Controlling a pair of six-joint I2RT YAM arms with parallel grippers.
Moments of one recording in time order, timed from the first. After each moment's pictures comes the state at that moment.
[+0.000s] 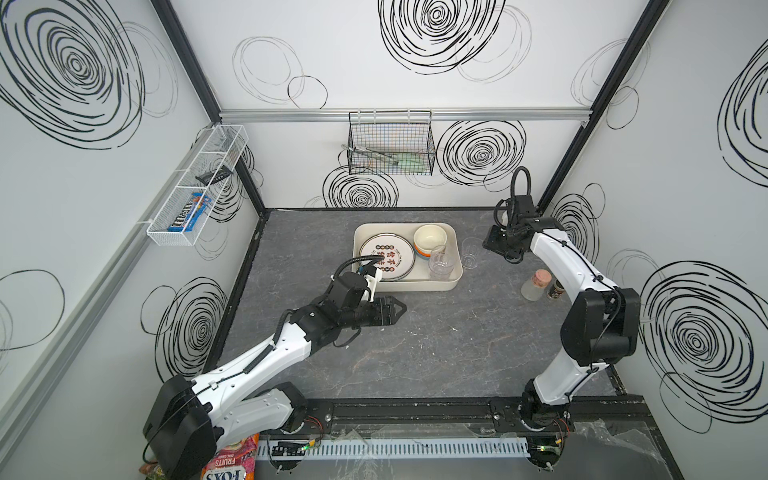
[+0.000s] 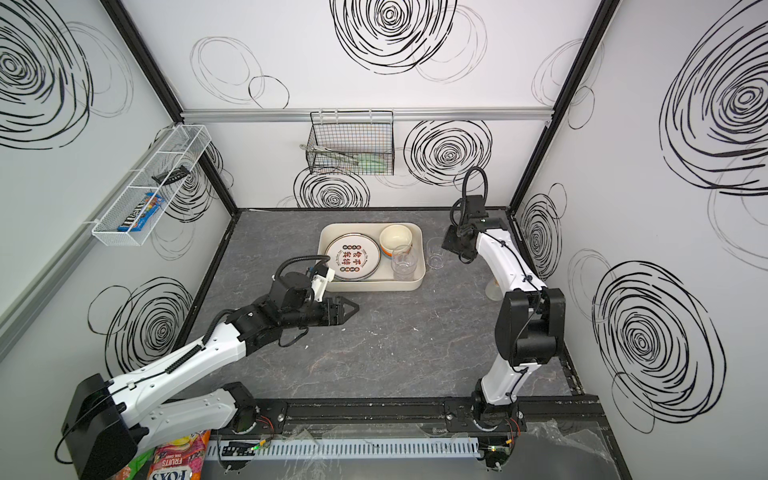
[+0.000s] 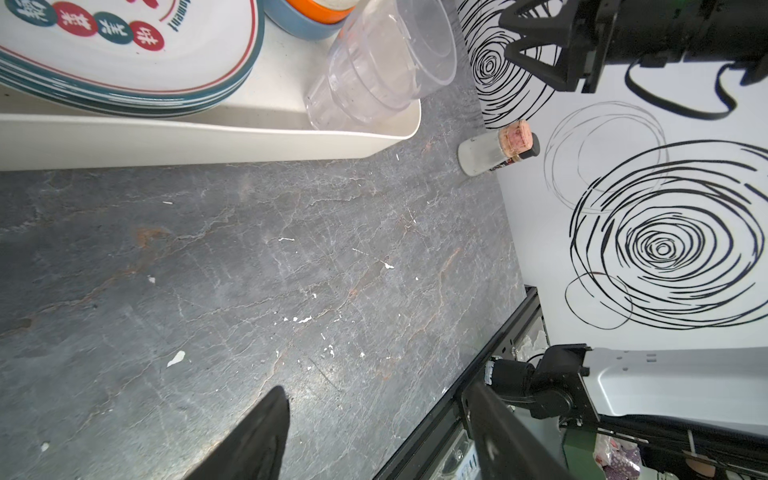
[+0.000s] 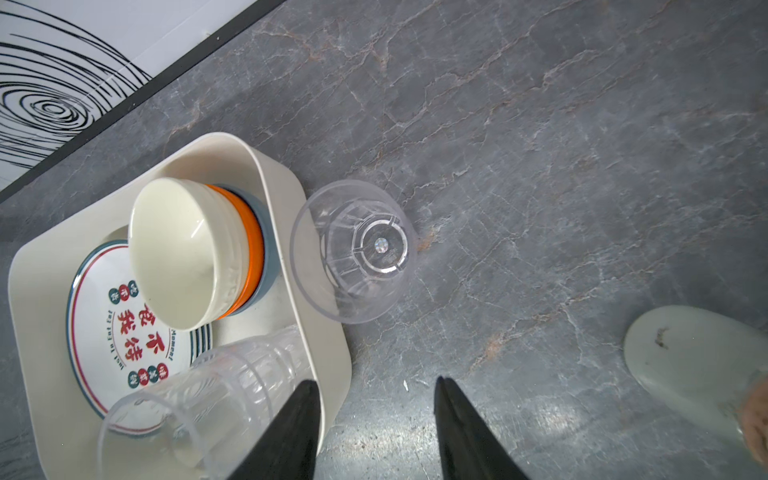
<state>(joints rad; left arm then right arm) -0.69 1.09 0.74 -0.28 0.31 -0.75 0.11 1.73 1.48 -0.78 -0.08 0.48</state>
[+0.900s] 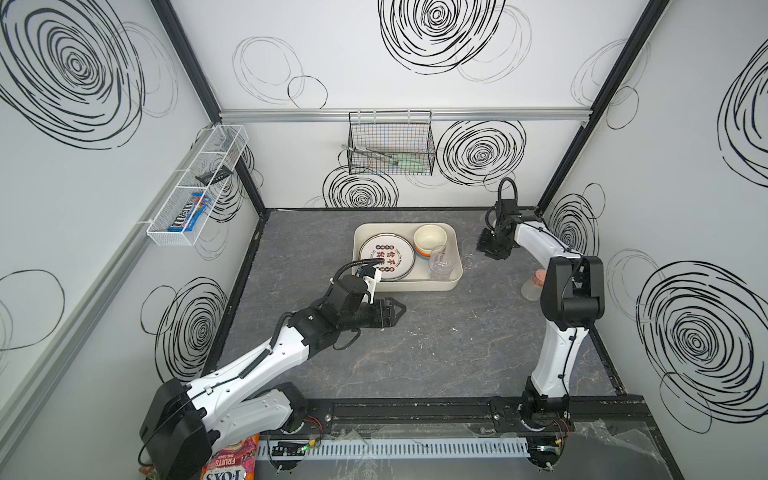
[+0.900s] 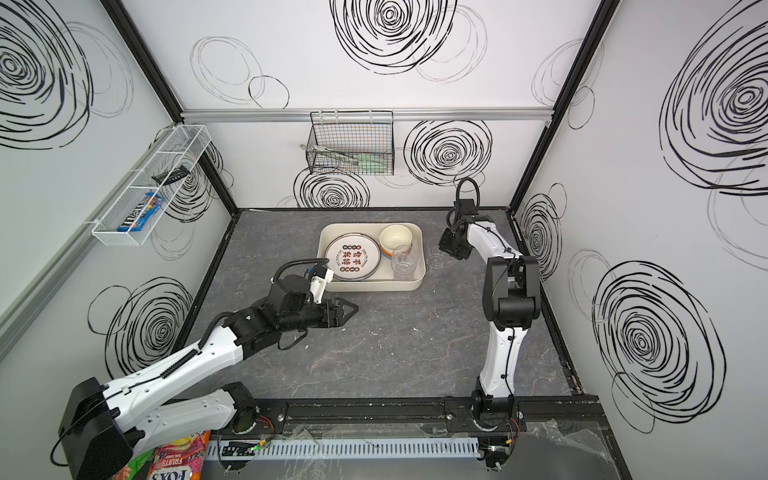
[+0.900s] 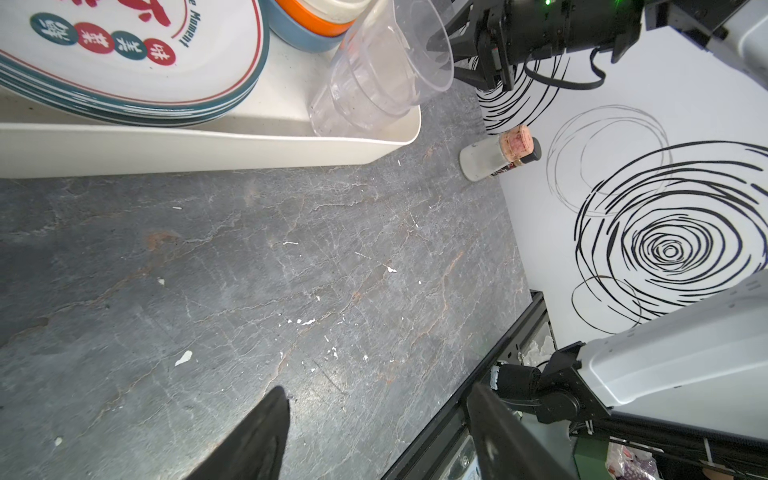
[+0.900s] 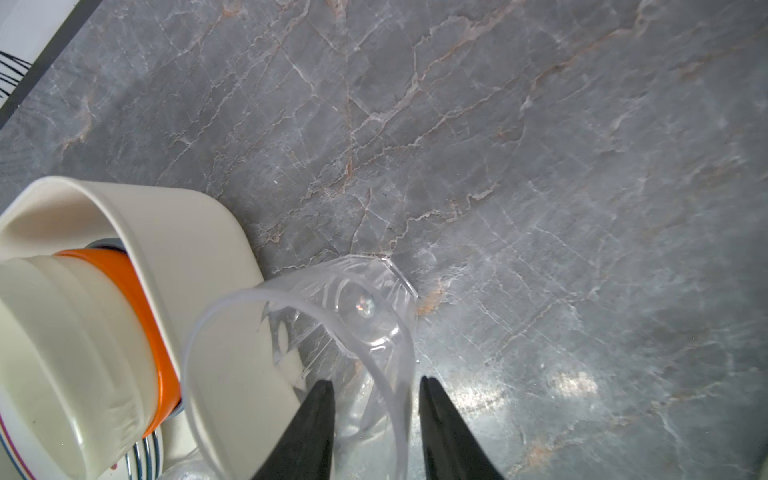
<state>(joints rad) -0.71 1.06 0.73 -0.29 0.27 -0.75 0.08 2.02 1.62 -0.75 -0.13 0.52</state>
